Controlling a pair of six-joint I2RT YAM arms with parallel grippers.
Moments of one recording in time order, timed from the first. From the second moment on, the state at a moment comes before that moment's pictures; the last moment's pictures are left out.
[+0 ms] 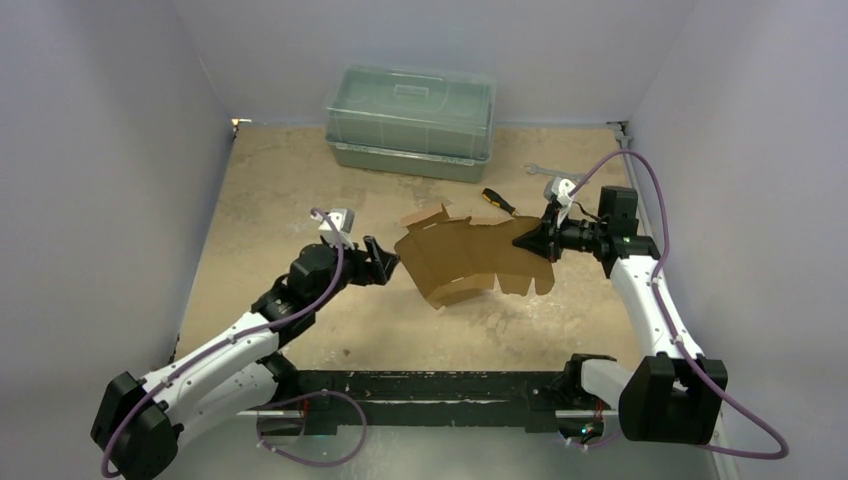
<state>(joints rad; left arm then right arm) -0.68 0.83 0.46 0.08 -0.11 -0.55 -0.07 1.12 0.84 -0.48 -1.11 -0.57</state>
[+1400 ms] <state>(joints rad) -0.62 0.74 0.23 0.45 0.20 -0.76 -0.07 1.13 0.84 -0.48 -1.11 -0.57</state>
